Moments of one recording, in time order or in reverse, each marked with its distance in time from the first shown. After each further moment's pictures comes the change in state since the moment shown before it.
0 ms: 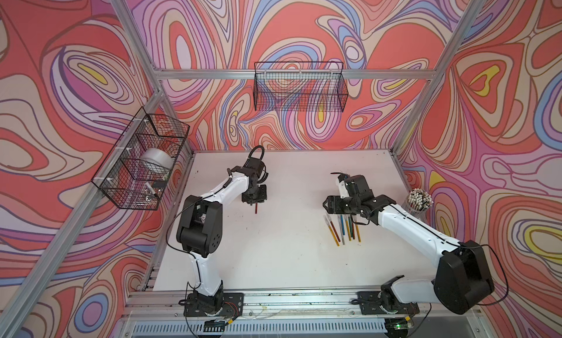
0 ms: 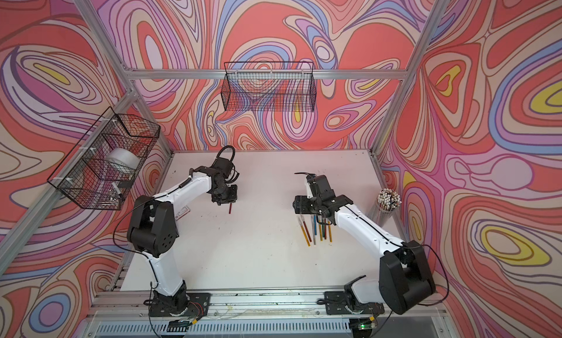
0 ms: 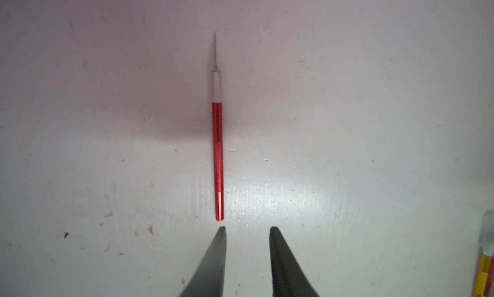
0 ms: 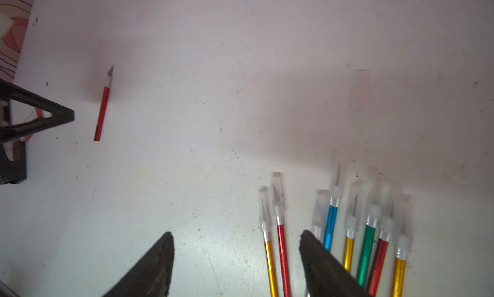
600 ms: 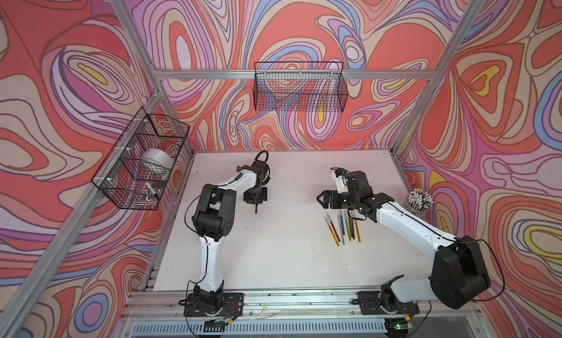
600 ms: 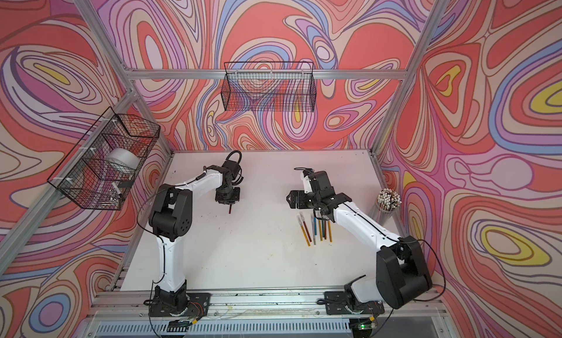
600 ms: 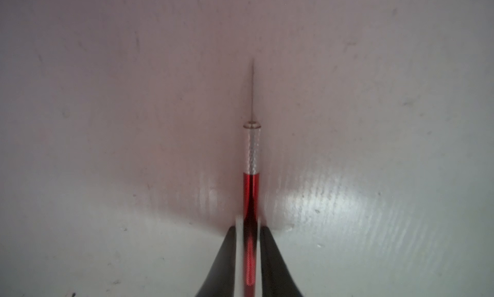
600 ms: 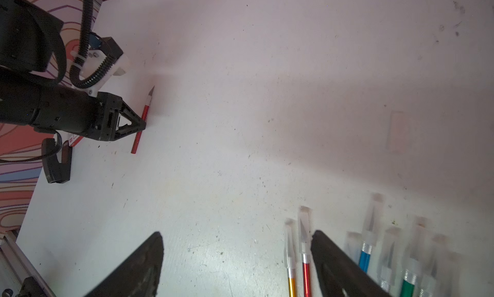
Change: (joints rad) left arm 0.009 0.291 0.178 -0.059 -0.162 0.043; right arm -0.021 0.036 0.019 0.144 -0.118 -0.030
